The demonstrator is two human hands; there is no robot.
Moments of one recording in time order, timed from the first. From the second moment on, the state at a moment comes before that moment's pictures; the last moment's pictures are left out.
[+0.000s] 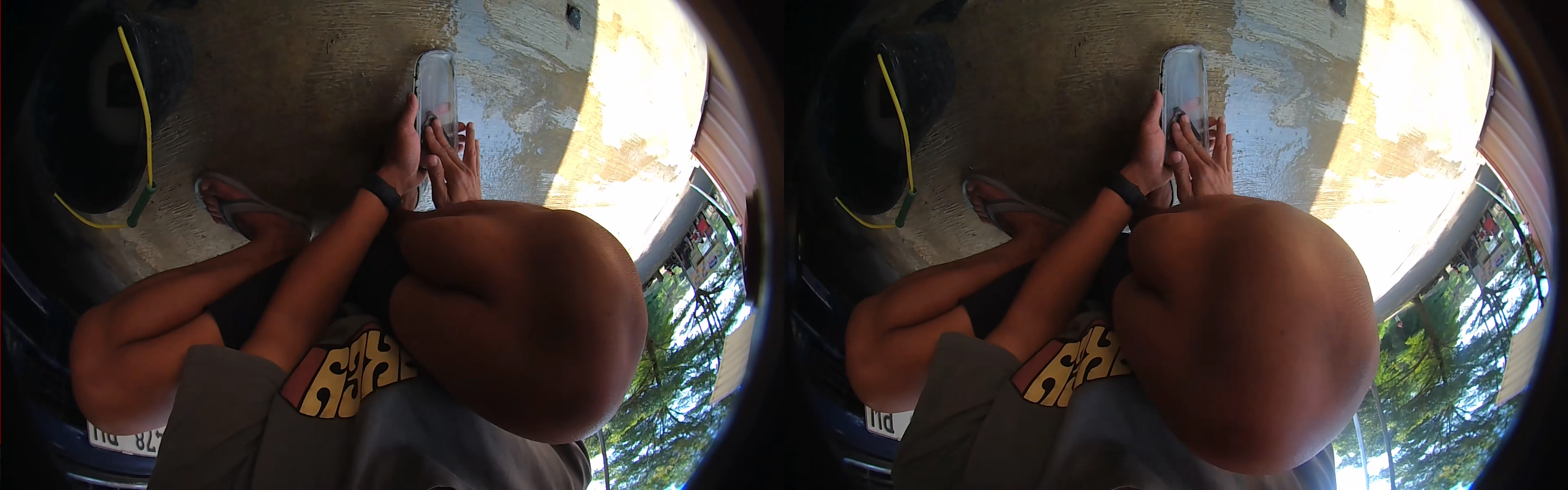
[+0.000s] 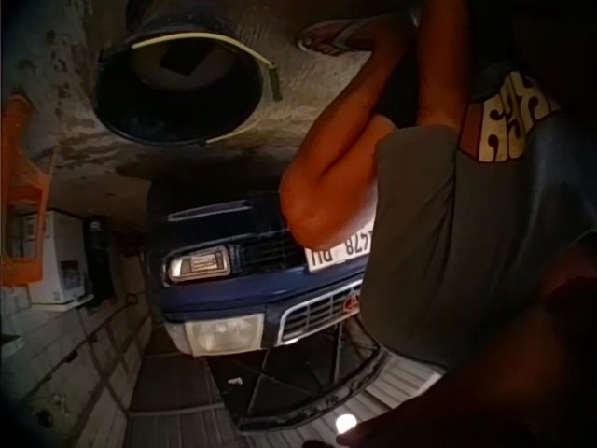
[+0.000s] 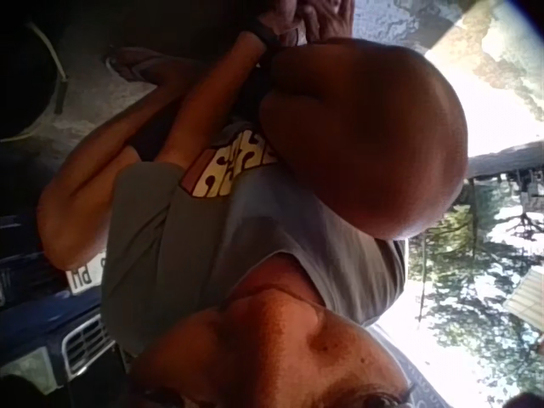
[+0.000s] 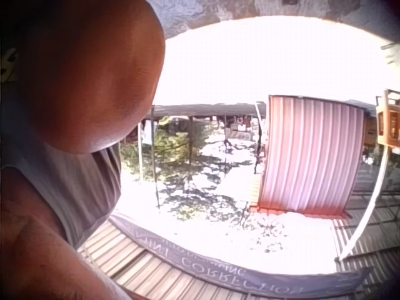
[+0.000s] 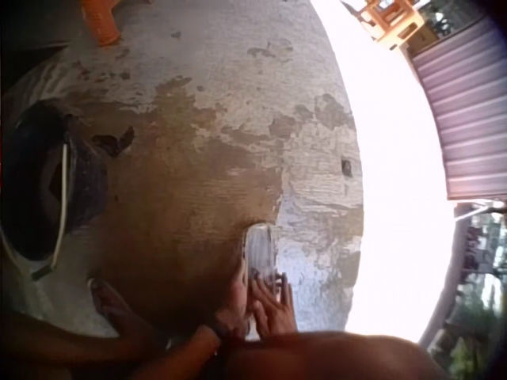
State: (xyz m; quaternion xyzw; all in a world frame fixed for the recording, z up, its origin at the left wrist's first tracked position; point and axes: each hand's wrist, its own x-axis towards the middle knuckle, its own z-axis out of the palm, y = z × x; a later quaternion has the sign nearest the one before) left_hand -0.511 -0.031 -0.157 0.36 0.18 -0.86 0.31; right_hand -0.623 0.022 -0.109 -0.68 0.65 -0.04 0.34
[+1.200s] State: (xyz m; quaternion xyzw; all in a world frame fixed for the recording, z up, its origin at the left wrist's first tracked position) left_hand -0.533 -0.040 -0.141 0.36 0.08 -0.84 0.39; right_hand -0.609 -0.064 -0.148 -0.62 0.73 -0.09 0.28
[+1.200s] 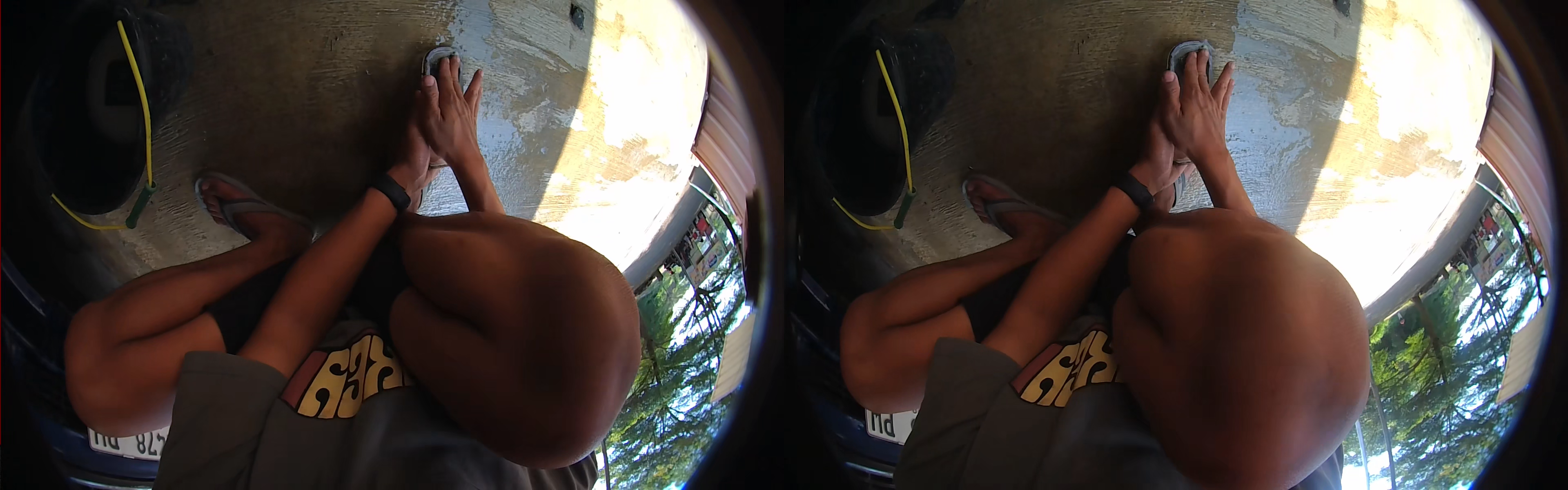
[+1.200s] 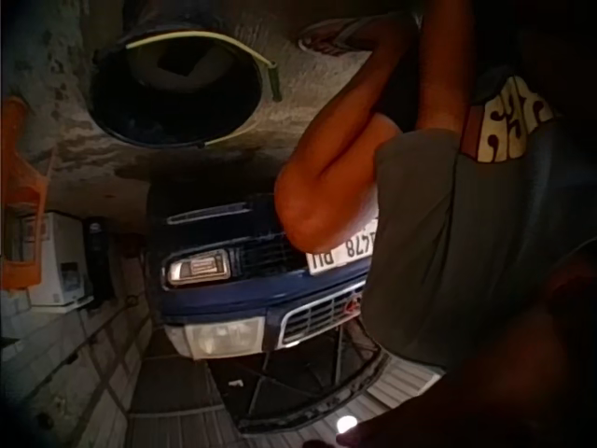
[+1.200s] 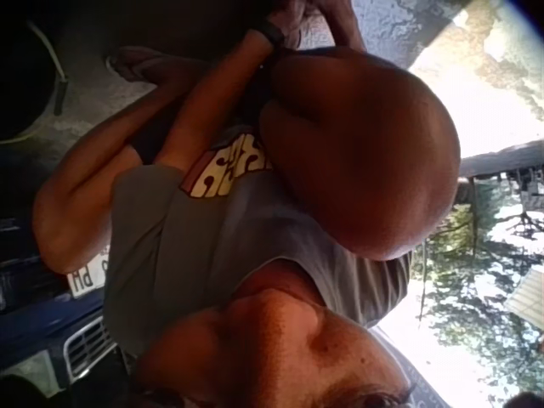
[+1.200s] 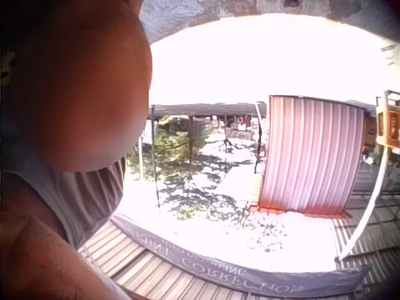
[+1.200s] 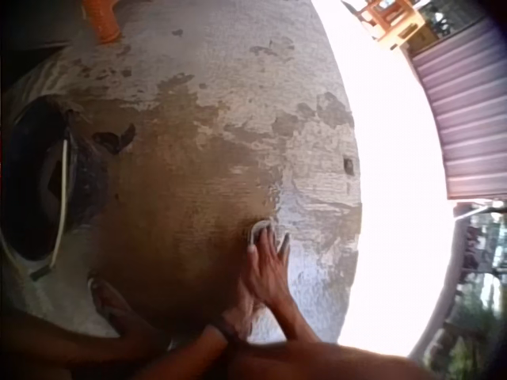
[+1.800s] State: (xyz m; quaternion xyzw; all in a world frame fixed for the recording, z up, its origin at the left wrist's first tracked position) left_hand -0.517 -0.032 -0.156 0.34 0.16 -0.88 0.30; right_hand -0.633 0.004 -0.104 -0.58 0.70 -0.11 0.41
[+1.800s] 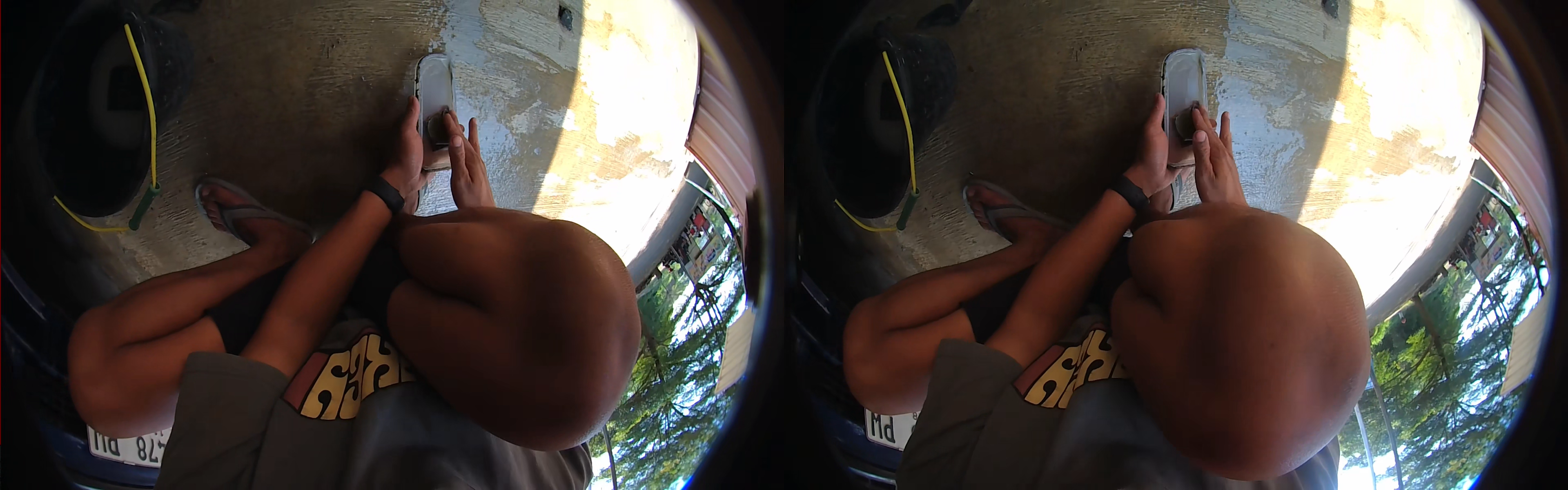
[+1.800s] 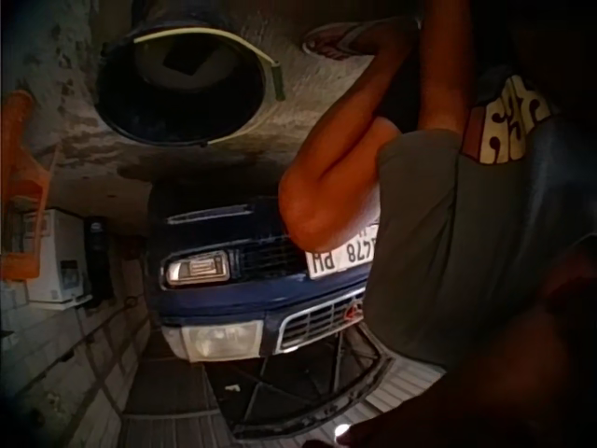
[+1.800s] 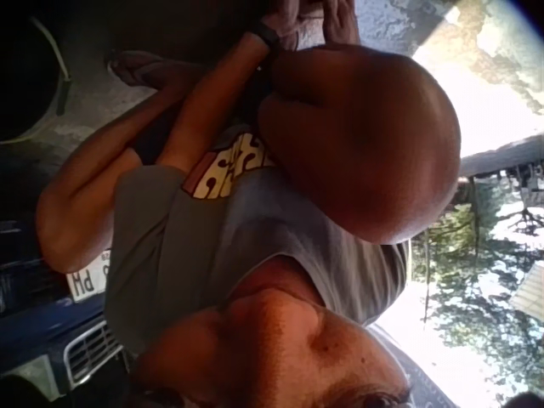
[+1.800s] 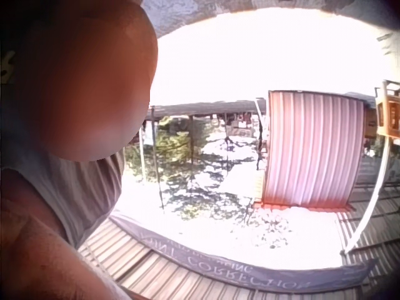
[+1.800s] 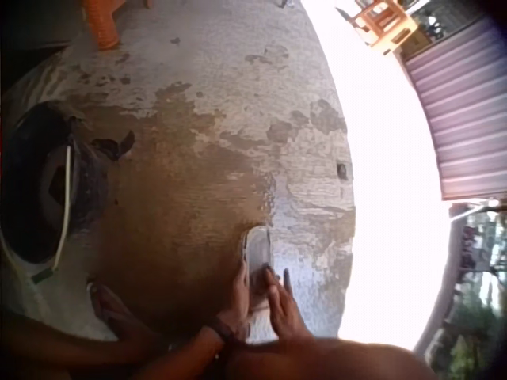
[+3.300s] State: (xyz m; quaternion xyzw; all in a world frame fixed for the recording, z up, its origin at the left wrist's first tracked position) left_hand -0.508 -0.038 -0.151 0.32 0.23 -0.87 0.31; right_hand -0.638 -0.015 -0.106 -0.67 0.68 -0.08 0.27
